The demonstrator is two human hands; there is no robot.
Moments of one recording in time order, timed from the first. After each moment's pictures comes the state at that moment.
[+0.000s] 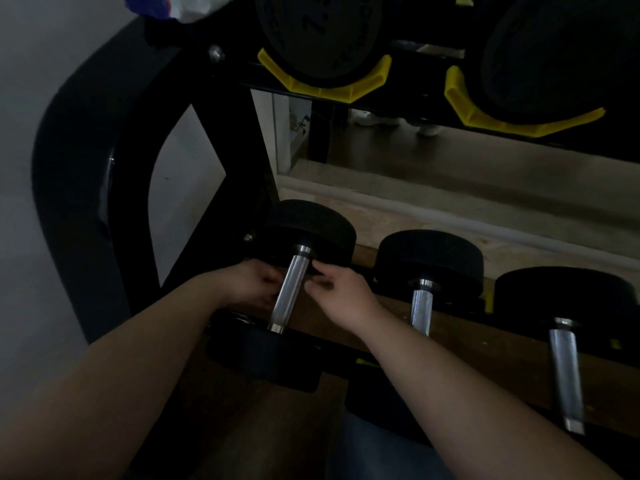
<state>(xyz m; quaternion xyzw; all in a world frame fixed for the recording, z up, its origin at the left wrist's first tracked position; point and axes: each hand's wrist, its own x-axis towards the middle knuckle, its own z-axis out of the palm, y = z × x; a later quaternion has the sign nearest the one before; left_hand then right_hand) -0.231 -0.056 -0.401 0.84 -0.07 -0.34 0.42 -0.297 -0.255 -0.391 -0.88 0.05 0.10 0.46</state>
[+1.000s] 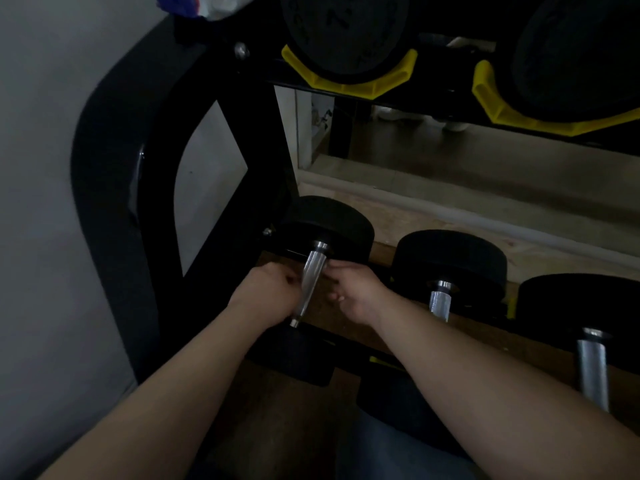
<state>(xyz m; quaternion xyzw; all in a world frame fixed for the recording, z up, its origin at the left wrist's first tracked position) -0.292 -0.083 -0.363 0.95 0.03 -0.13 0.29 -0.271 -0.239 -0.391 -0.57 0.27 0.18 0.76</state>
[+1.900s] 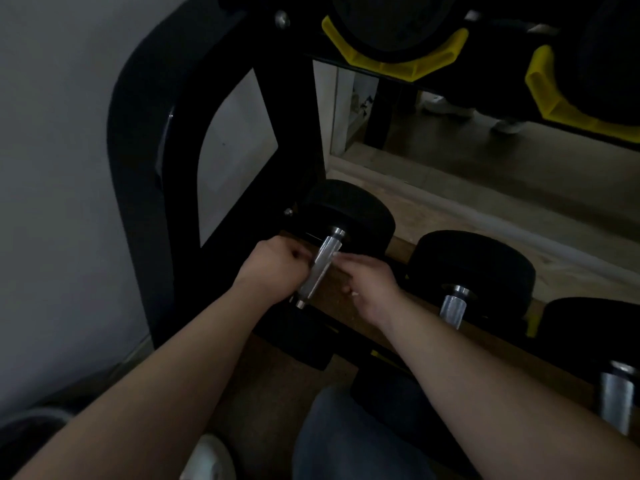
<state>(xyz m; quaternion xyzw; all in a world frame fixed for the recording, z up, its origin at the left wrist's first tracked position) -0.297 -0.085 -0.359 0.92 0.11 -0.09 0.37 -0.277 -0.247 -0.408 -0.63 0.22 0.17 0.72</state>
